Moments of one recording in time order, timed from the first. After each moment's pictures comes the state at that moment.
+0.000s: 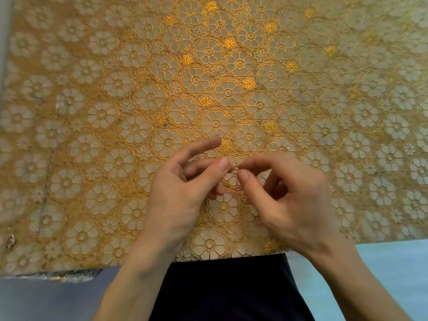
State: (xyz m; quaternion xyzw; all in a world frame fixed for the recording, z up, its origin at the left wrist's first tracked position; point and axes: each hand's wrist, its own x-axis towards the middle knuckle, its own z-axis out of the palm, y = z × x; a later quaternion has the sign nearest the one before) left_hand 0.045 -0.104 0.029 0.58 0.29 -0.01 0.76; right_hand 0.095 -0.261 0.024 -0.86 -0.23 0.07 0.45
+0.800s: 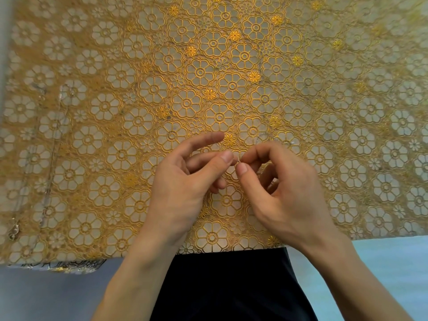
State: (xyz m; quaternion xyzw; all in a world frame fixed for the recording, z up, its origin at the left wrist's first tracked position) left_hand 0.044 -0.105 0.030 0.55 0.30 -0.01 0.78; right_hand 0.089 -0.251 0.021 -0.86 -0.20 0.10 0.45
